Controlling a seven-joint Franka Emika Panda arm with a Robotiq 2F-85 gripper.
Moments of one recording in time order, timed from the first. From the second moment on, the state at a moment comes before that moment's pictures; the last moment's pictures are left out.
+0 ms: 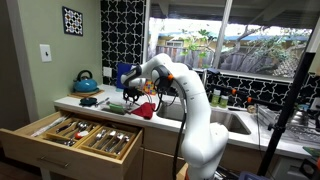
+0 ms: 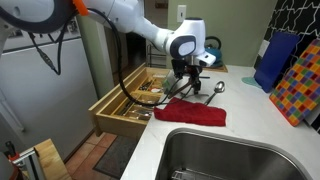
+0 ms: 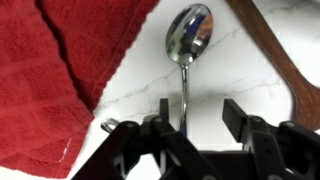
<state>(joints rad) -0.15 0.52 -0.15 -1.53 0.15 2.31 0.45</state>
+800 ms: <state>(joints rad) 0.00 0.10 -0.27 -1.78 -0.20 2.21 1.08</state>
